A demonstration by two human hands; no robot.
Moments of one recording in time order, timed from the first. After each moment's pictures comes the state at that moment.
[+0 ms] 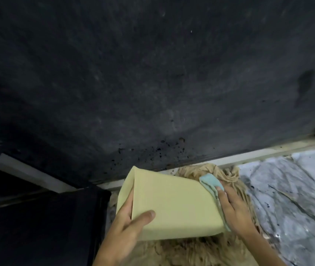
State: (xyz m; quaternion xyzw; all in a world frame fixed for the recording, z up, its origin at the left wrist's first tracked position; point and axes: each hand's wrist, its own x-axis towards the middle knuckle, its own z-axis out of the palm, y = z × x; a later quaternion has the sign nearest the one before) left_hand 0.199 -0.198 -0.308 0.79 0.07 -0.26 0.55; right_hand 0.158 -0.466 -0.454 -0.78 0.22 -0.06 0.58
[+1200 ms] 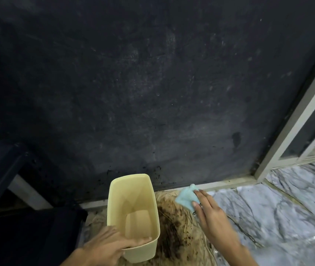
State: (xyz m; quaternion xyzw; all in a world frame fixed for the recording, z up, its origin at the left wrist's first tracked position) left_hand 0.185 -0.178 -0.267 0.86 -0.39 -0.32 0.05; right_hand 0.103 -0.487 -0.318 -0.93 0.10 -0.12 0.33
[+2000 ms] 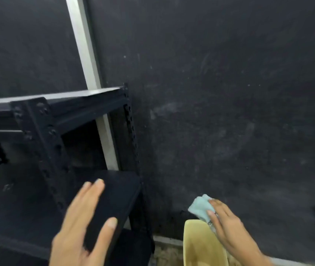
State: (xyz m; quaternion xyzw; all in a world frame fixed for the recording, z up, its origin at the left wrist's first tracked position) left_hand 0.020 -0.011 -0.011 0.84 -0.11 0.41 0.33; right_hand 0.141 -0.341 -0.132 -0.92 -0.11 -0.17 0.34
